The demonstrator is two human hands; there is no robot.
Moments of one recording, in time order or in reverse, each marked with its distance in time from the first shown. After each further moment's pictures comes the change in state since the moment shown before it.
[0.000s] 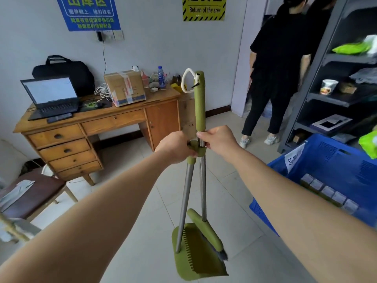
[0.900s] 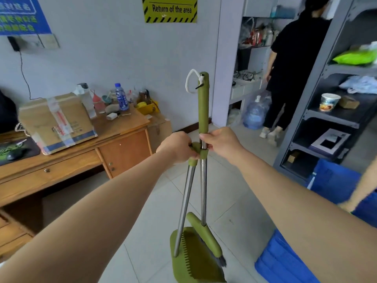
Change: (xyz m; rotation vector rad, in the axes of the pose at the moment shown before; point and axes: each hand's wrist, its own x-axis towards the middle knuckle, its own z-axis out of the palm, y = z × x) left_hand 0.492 0.040 -0.003 0.038 -0.125 0.170; right_hand 0.472 0.048 -0.055 -0.020 0.129 0.049
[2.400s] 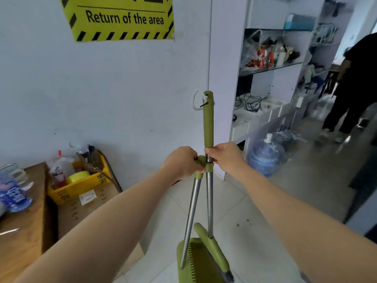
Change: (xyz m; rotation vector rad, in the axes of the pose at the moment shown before) left_hand 0.825 0.078 -0.011 -0.067 0.038 0.012; right_hand 0.800 0.108 -0.144 -0.038 0.067 0.028
